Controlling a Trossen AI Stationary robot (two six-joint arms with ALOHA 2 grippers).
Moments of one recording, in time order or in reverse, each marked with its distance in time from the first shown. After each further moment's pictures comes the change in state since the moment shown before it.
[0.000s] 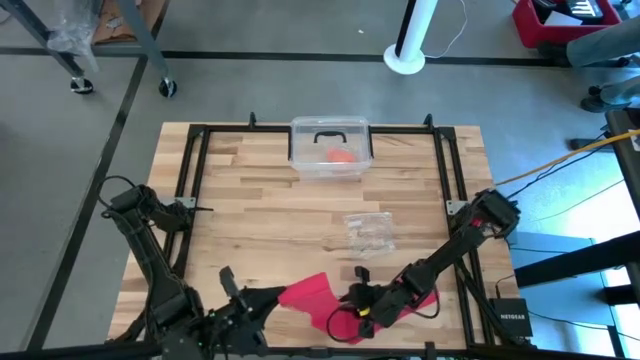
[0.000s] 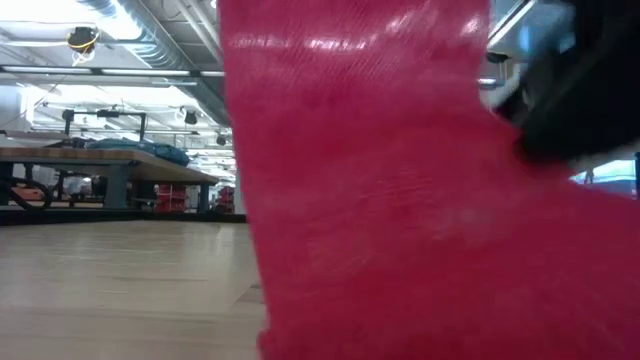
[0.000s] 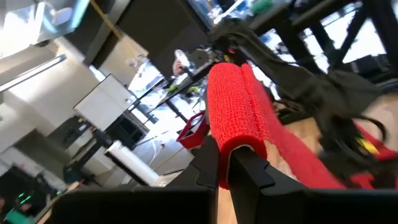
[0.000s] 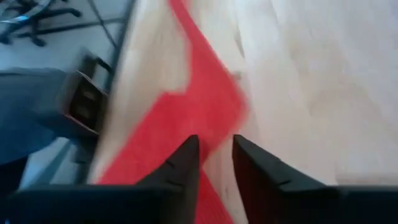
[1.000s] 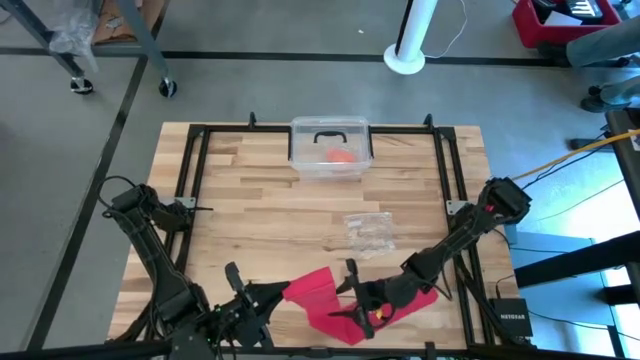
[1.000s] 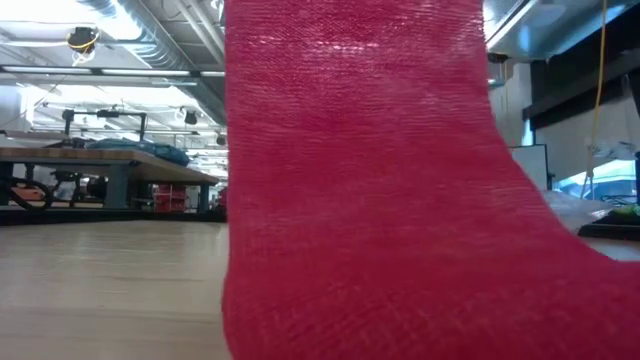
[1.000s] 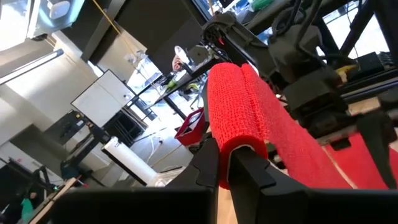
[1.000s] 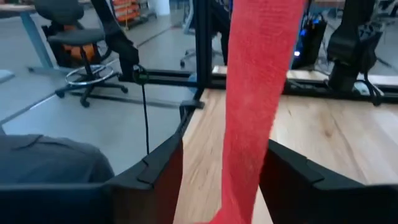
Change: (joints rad) left arm 0.027 0.000 0.000 -0.048 0.015 -0.067; right arm -0.054 -0.117 -0.006 0.377 -0.021 -0.494
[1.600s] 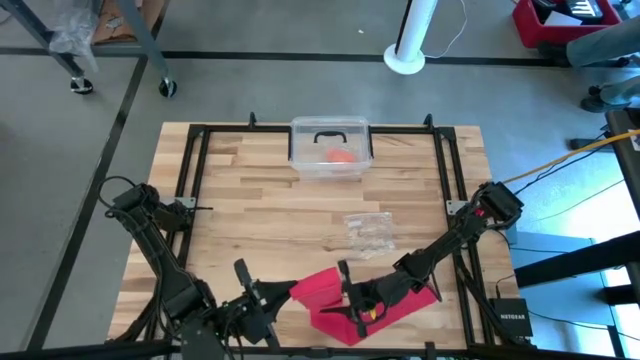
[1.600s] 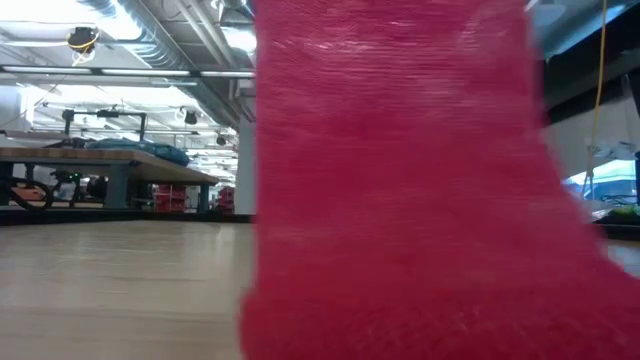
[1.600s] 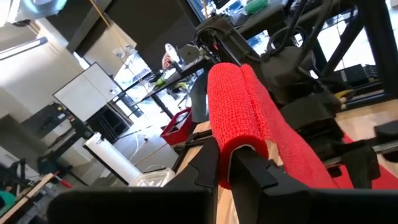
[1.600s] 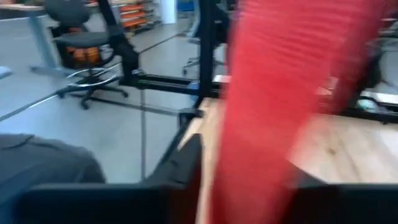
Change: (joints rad) left arm 0.032 0.000 0.000 -0.001 0.074 -0.071; right arm -0.024 0.068 0.026 0.089 -0.076 -0.074
